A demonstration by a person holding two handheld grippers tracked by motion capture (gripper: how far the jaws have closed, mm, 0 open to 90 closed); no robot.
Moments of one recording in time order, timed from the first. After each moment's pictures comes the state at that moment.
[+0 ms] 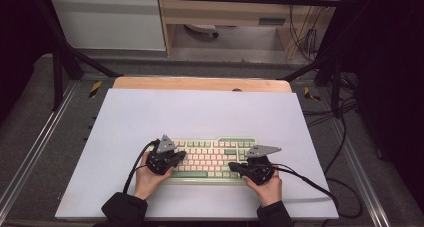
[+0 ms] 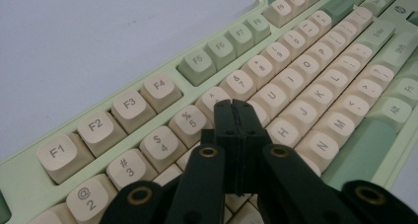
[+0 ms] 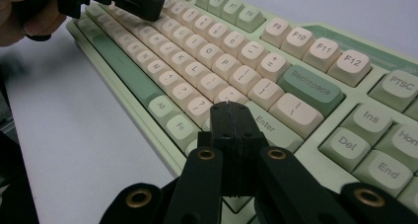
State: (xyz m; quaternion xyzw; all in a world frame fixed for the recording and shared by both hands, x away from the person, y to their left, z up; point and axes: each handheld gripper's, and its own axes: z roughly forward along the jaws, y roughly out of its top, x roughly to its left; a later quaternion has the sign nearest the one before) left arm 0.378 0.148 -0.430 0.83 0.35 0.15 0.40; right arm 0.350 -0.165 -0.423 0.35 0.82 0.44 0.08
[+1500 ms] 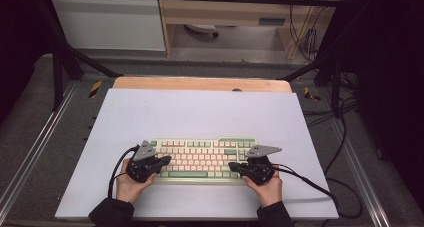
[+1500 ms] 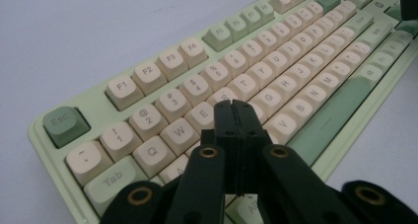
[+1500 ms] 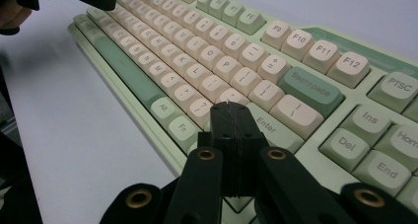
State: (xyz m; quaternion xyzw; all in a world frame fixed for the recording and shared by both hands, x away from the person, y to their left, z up) left arm 0.352 0.197 -0.422 0.82 0.36 0.15 0.42; right arm 0.349 -0.165 -0.421 0.36 0.82 0.44 0.08
